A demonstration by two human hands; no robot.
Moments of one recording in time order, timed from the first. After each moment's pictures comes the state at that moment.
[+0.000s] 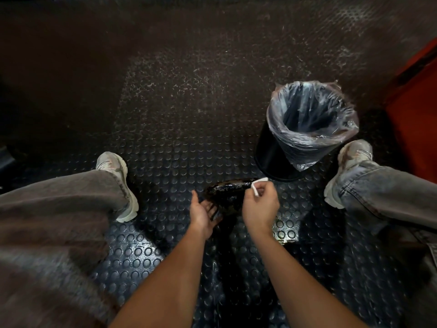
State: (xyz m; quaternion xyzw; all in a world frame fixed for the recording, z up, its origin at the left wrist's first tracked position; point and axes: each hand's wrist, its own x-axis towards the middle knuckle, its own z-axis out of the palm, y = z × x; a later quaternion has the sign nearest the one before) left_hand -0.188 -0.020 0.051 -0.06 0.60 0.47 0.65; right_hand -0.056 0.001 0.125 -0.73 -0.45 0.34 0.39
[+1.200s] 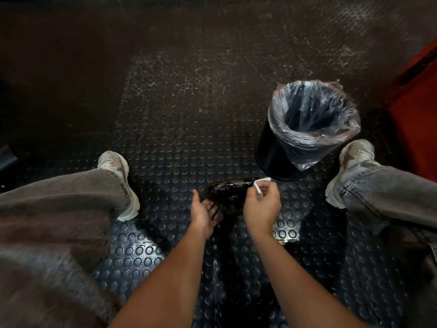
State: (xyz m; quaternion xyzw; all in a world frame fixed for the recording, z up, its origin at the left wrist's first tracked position) left_hand -0.189 -0.021 0.052 -0.06 0.59 0.47 0.65; right_hand -0.059 0.001 0.122 -0.72 -0.41 0.35 0.43
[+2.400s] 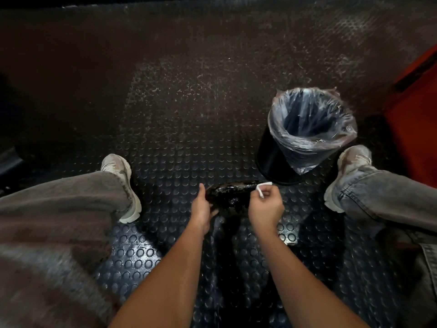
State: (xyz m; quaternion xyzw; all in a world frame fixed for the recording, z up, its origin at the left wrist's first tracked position) left_hand -0.193 -0.012 0.088 0.04 0.65 0.46 0.60; right_hand -0.048 0.007 0.119 -0.75 -0.37 0.38 0.40
